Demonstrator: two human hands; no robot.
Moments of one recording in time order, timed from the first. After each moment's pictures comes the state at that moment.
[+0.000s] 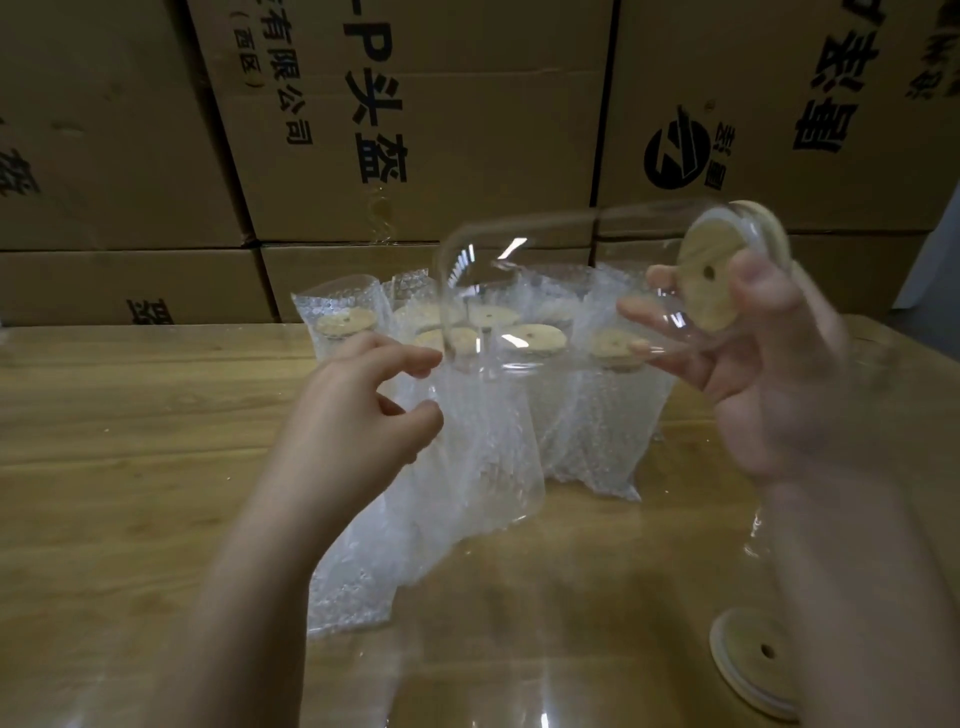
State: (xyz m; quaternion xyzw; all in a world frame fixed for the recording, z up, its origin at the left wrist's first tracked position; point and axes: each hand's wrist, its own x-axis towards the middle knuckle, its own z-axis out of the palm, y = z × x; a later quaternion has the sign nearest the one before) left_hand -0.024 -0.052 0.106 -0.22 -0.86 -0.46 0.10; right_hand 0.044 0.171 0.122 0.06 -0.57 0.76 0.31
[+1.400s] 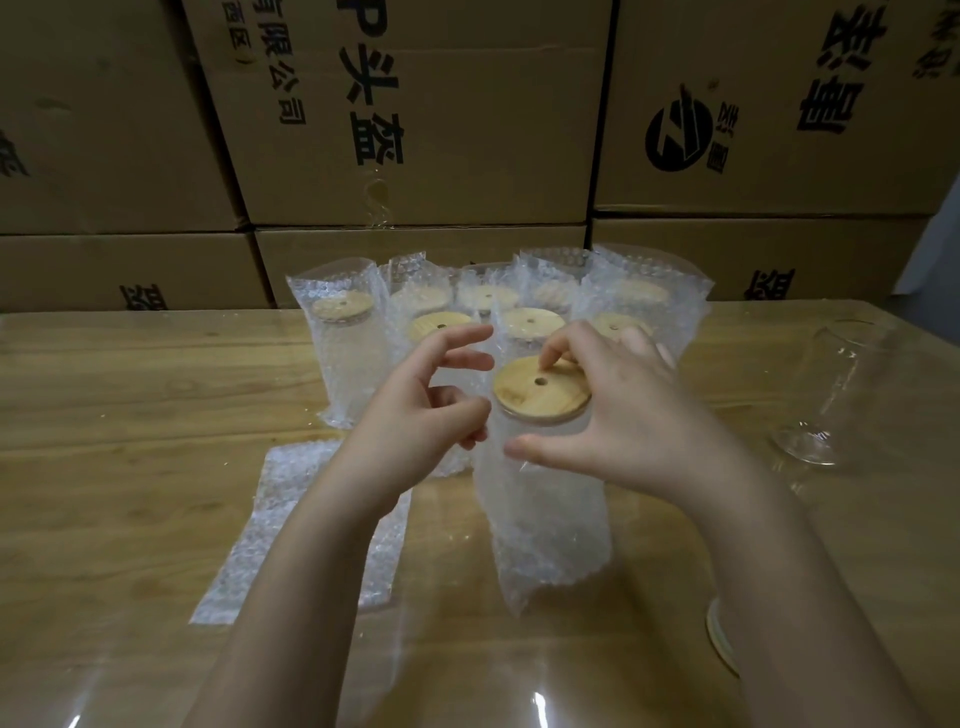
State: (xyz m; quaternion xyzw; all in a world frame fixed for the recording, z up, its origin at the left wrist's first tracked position) left_hand -0.045 -0.028 0.076 -0.28 -0.72 -0.64 -0.07; right_hand 0.024 0.143 0.089 0.01 -0.96 0.18 0.19
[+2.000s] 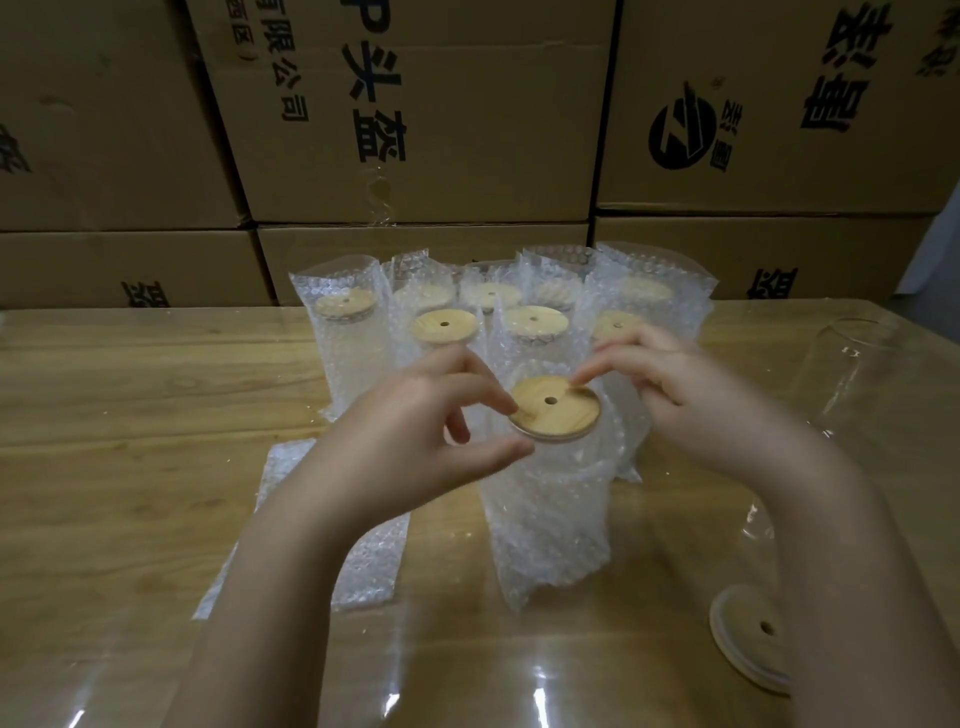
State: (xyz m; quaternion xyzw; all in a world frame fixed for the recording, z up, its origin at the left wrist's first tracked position) left_hand -0.036 -0.045 0.090 -0.42 -0.86 -0.27 0.05; right_hand 0.026 0.185 0.087 0.01 -0.96 0.26 0.13
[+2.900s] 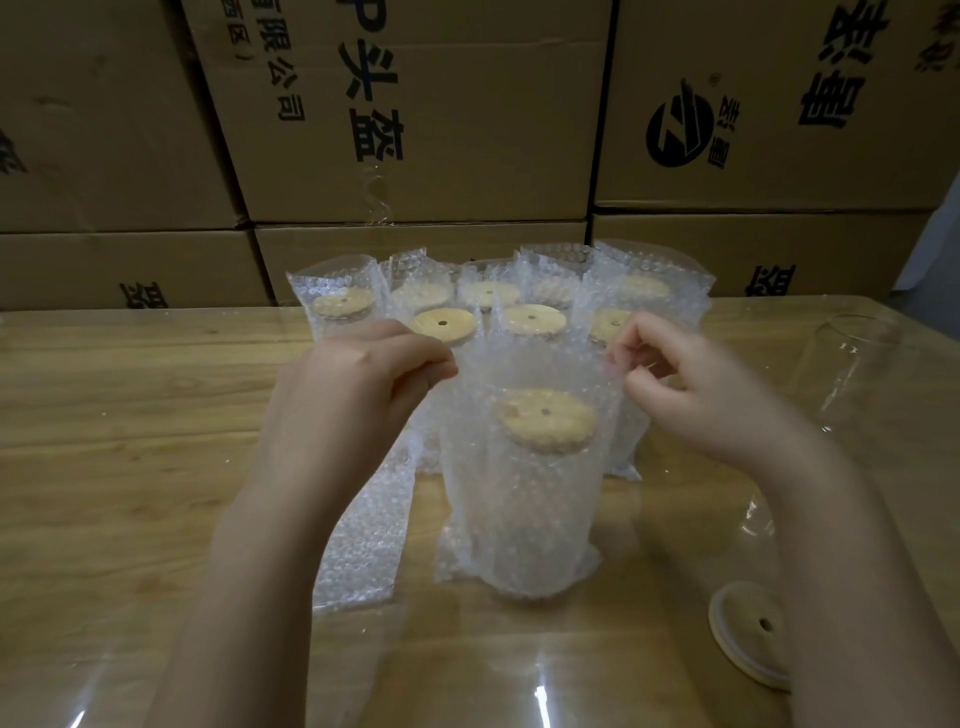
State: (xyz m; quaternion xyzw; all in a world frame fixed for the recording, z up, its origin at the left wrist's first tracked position) left_hand -0.044 -0.059 0.093 -0.38 -0.84 -0.27 0.29; right_hand 0.025 0.193 0.083 0.05 -0.92 0.33 0.21
